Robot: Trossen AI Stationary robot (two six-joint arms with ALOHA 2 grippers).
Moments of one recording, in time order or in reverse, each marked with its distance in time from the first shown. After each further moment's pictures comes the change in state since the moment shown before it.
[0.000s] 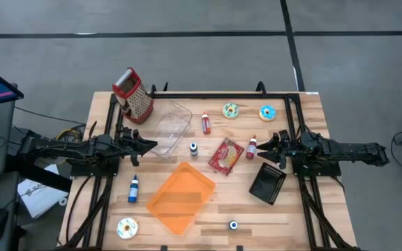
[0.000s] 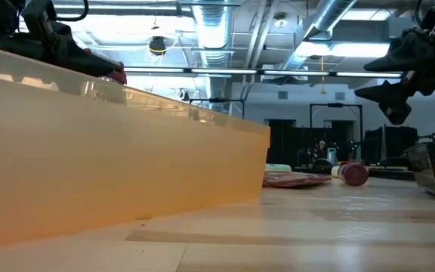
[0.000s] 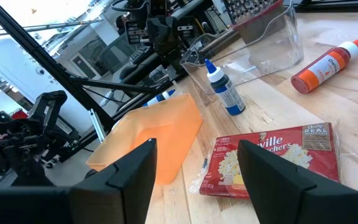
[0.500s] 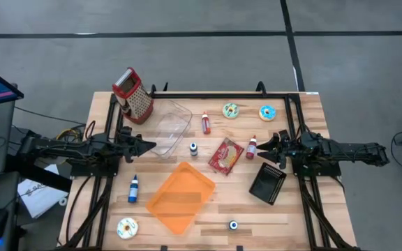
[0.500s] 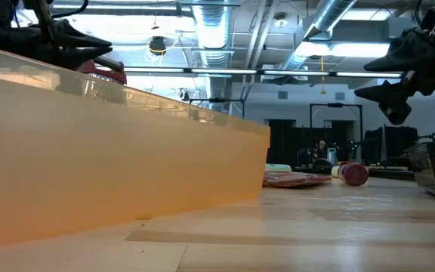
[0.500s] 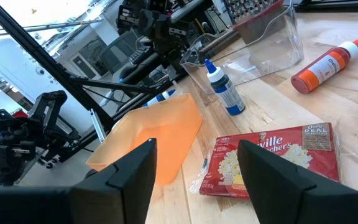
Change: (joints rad) left arm 0.000 0.000 0.000 0.106 0.092 -0.261; right arm 0.000 0.000 0.000 0.000 0.000 0.000
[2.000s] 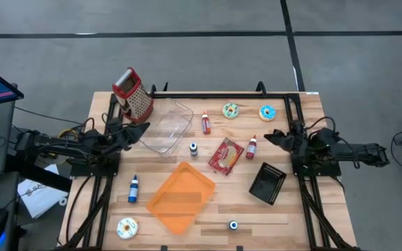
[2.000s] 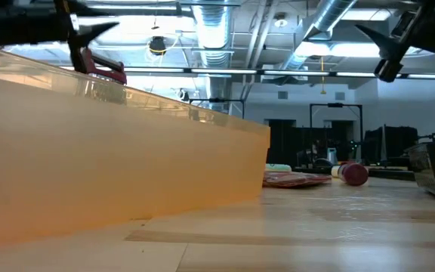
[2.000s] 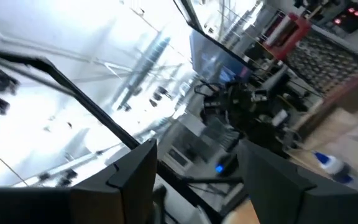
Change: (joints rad) left arm 0.000 0.165 0.078 0.394 -0.238 0.153; right arm -0.013 0.000 -0.002 0.525 0.026 0.359
